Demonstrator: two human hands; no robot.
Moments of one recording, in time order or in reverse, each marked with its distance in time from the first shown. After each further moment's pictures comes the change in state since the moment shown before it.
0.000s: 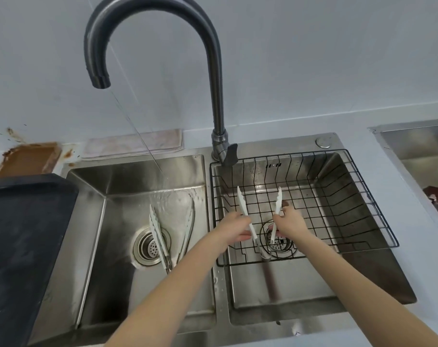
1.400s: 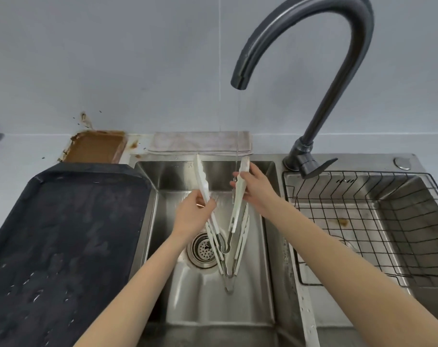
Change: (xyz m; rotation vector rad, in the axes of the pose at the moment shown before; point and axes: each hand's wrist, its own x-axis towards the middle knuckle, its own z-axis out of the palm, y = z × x) left_hand -0.028 -0.031 -0.232 0.209 0.568 0.373; right_hand -0.021 -0.165 0.185 0.486 -0.289 -0.202
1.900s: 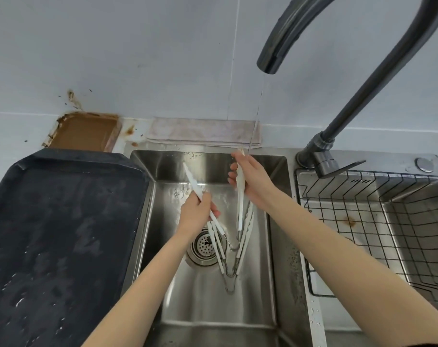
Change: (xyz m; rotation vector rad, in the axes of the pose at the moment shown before) left_hand 0.029 -0.022 0.013 -0.320 -0.056 -0.217; right_hand 0.031 0.002 0.021 0.058 -0.097 -0.008
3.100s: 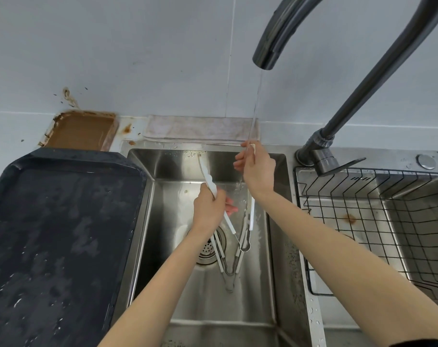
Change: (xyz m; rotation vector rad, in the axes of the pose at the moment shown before) left_hand -0.008 0.016 0.027 0.021 -0.004 0.077; right_hand 0.004 -0.004 0.000 -0.447 0.344 -0.403
